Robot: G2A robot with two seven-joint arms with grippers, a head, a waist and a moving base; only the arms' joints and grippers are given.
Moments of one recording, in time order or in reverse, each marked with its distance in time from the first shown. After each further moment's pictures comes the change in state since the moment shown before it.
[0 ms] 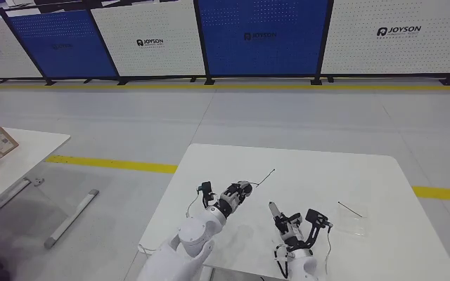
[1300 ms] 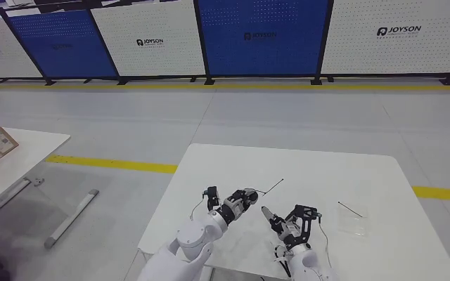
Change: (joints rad) left arm 0.031 0.002 -0.002 -0.027 -0.035 0.027 -0.099; right arm 0.061 0.020 0.001 0.061 -0.199 -0.039 0.147
